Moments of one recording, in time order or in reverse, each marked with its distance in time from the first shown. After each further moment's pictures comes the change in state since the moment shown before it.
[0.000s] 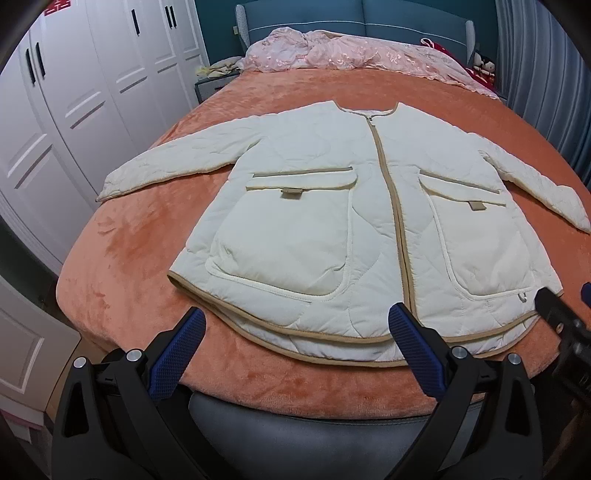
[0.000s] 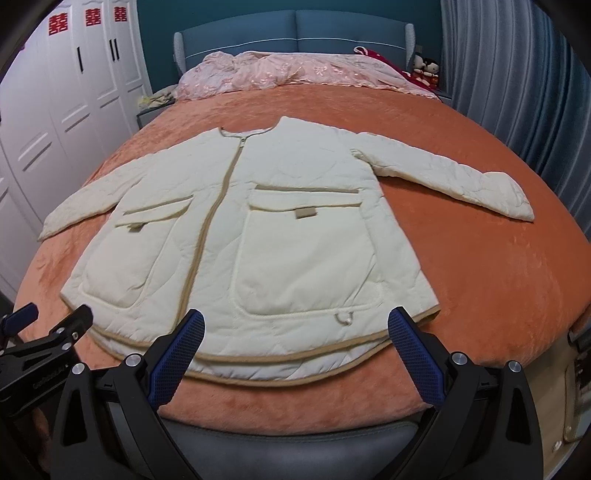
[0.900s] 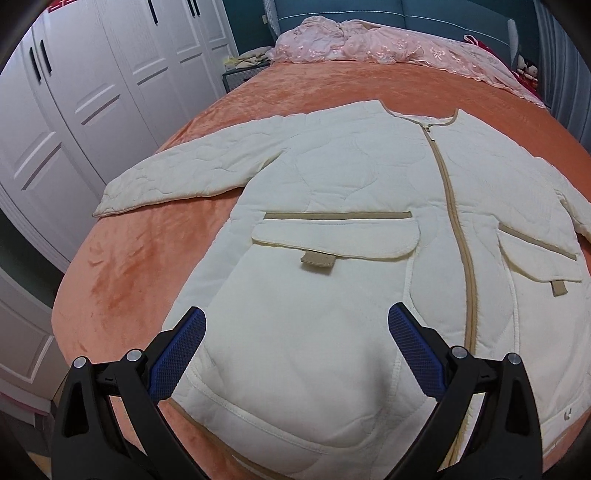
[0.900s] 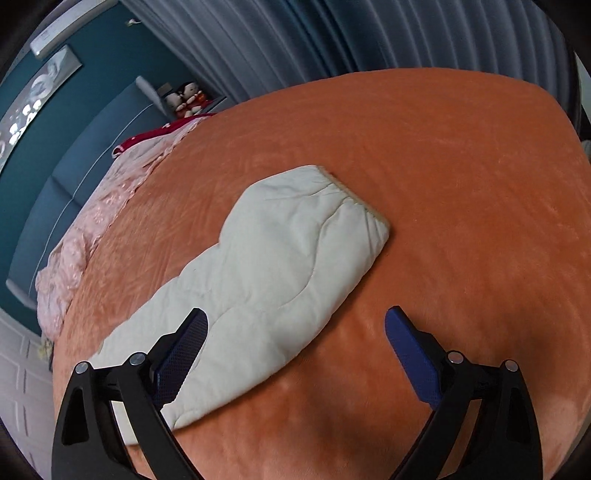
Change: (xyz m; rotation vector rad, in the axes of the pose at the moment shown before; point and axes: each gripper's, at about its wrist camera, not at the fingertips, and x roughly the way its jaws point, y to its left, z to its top) left arm 0.108 0.002 0.085 -0.072 0.034 0.142; right arm 0.168 -0.437 0.106 0.907 -0.148 -0.211
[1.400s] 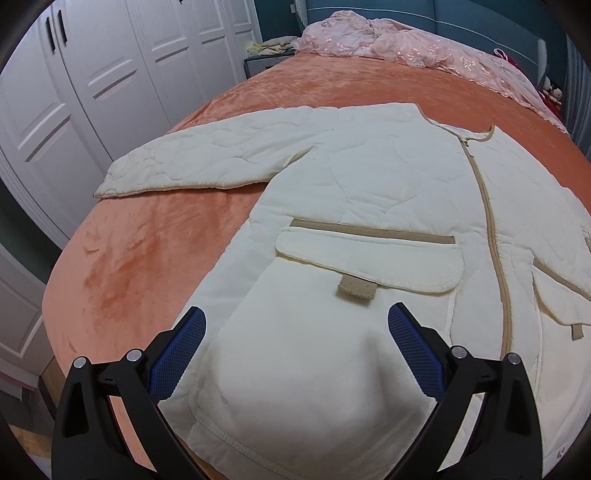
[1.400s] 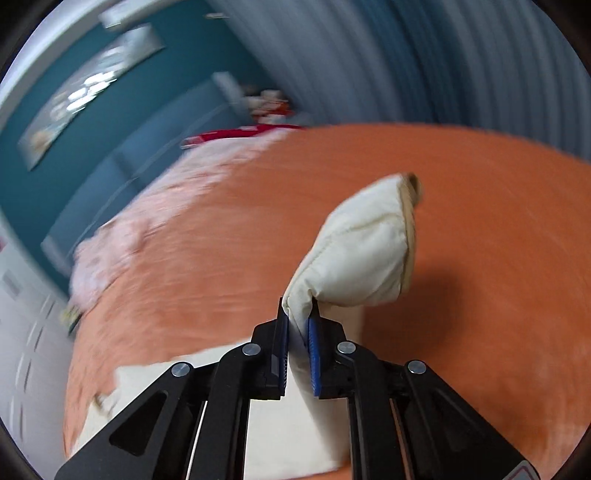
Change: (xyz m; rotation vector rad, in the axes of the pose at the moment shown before) left arm 0.034 0.025 0.016 -0.109 0.038 0.001; right arm -0.034 0.177 0.010 -0.304 -0.089 0.264
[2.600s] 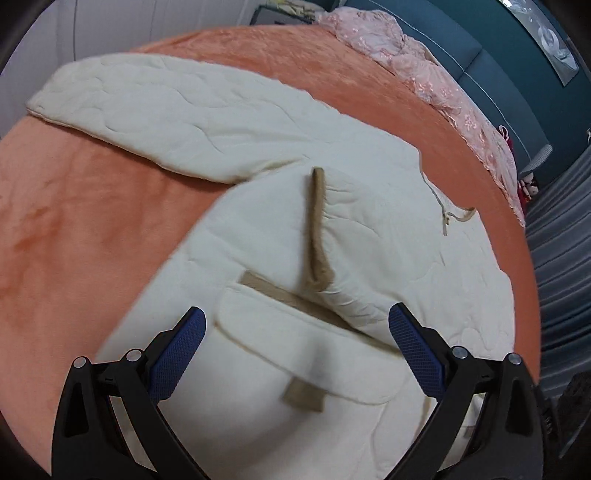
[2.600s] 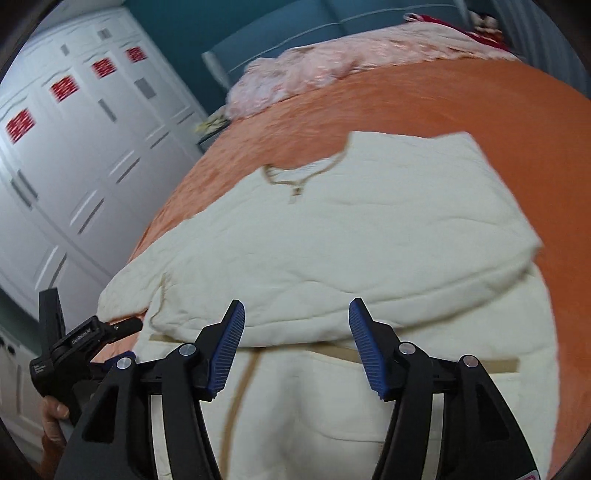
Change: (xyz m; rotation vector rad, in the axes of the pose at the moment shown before) left arm 0.076 0.030 0.066 -0.367 0.175 -0.422; right arm -0.013 0.202 -0.232 -0.353 0.468 0.403
